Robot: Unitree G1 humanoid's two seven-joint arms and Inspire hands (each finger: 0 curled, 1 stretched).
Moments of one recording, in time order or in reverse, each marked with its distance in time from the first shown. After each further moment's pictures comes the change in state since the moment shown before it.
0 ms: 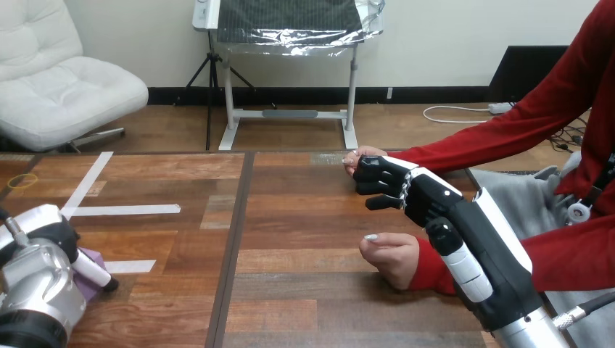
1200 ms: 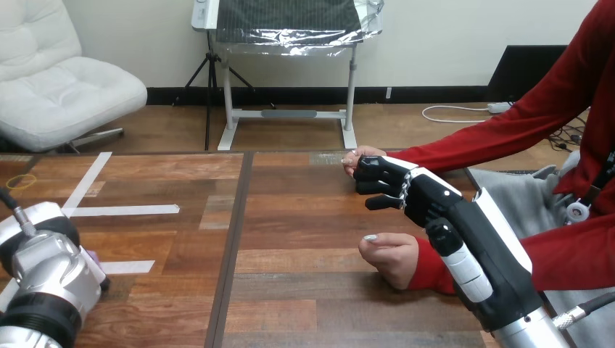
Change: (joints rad) left arm -0.065 -0.023 -0.066 0.034 0.001 0.126 -0.025; right arm 0.000 -0.001 0.001 0.000 0.000 0.000 0.000
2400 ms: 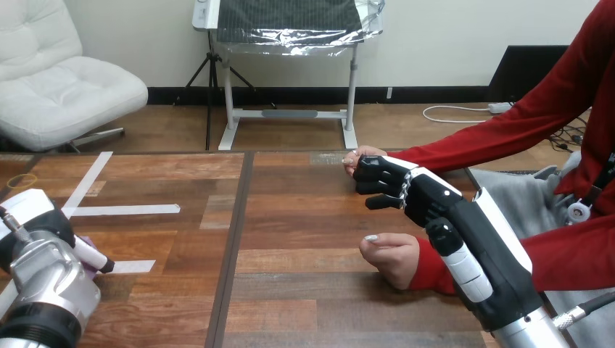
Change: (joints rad) left arm 0.043 -0.016 0.069 -0.036 -0.075 -0.024 0.219; right arm 0.000 0.000 0.000 0.000 0.001 0.000 0.000
